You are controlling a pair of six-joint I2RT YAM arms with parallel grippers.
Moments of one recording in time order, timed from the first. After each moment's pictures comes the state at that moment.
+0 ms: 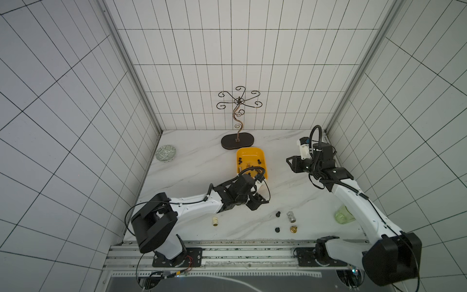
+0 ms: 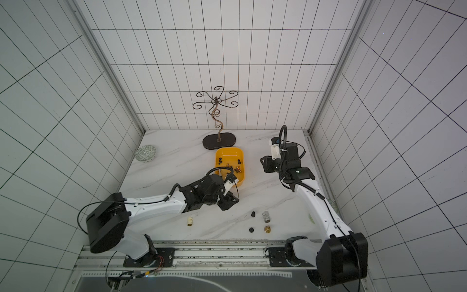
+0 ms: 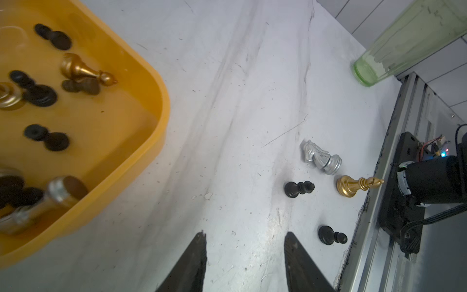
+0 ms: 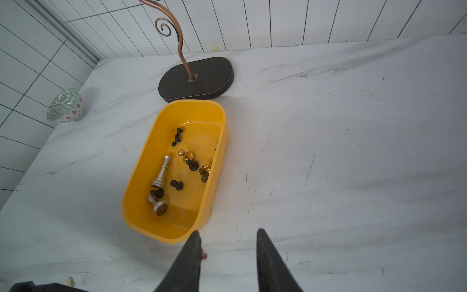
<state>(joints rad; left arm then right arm) -0.99 1.60 0.93 -0.09 0.18 -0.24 0.18 1.17 0.95 -0.41 -0.26 0.14</state>
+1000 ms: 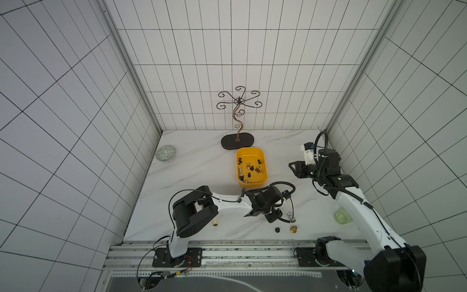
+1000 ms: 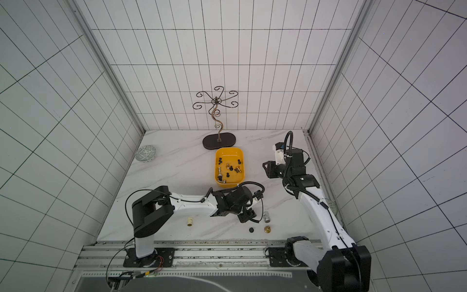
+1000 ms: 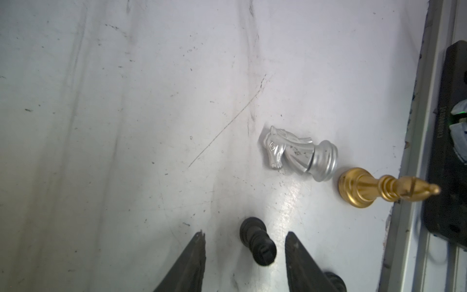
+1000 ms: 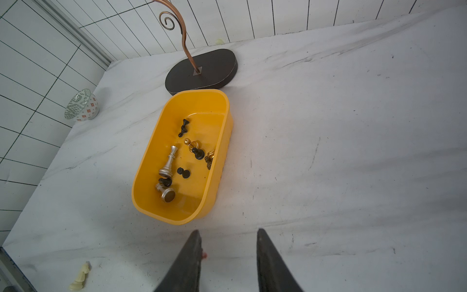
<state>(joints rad) -1.15 1.93 1.17 -0.15 0.12 -0.08 0.13 1.10 0.89 -0.41 -0.34 0.15</state>
